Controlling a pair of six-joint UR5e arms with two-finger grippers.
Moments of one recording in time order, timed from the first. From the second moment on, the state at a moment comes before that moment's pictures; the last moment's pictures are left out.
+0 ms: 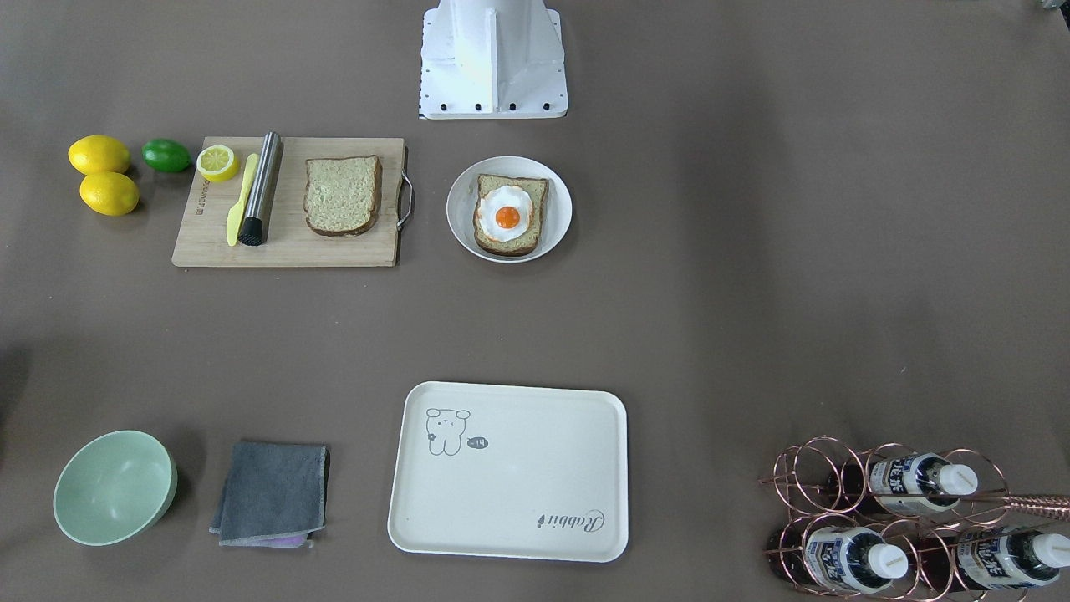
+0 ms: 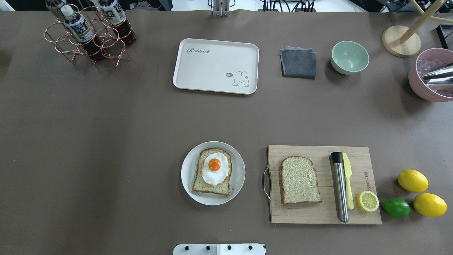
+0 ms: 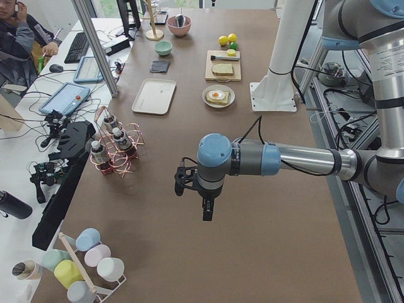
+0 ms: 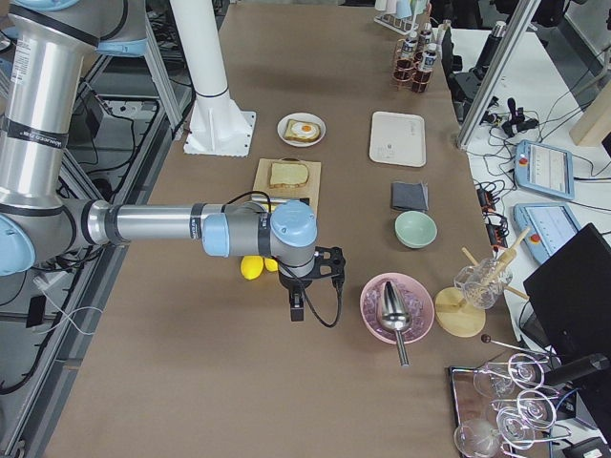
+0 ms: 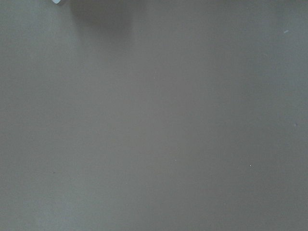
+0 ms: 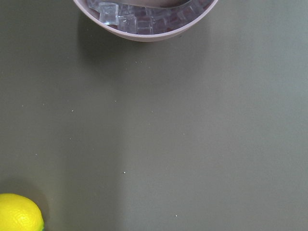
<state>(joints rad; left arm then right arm) -1.64 -1.30 -1.95 -1.48 -2.34 0.05 1.54 -1.86 1.91 -1.57 2.32 -0.03</state>
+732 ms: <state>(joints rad) -1.64 -1.32 -1.94 -1.48 -2.34 0.05 1.54 -1.85 1.91 -1.57 2.32 -0.03</state>
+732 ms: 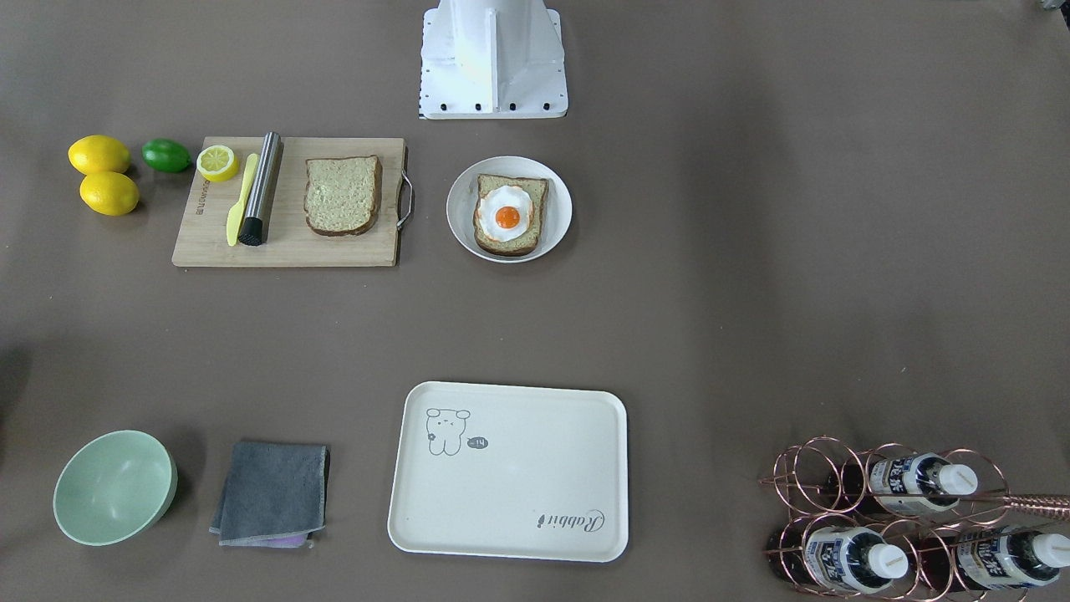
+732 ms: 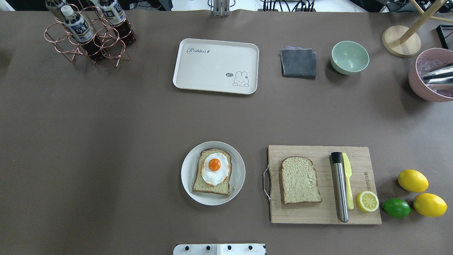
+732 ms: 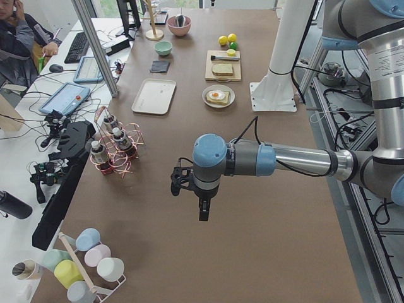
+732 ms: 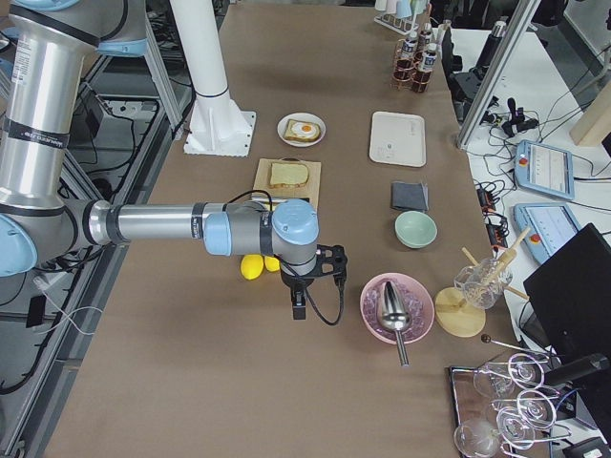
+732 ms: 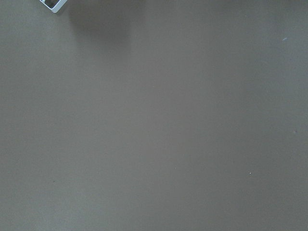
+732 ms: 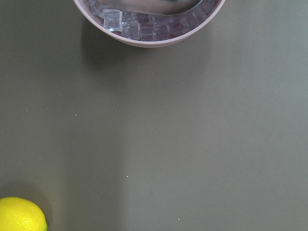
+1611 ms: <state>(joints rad) -1.64 -1.32 -1.93 -1.49 -2.33 0.06 1.54 -1.85 1.91 -1.57 2.32 -0.02</state>
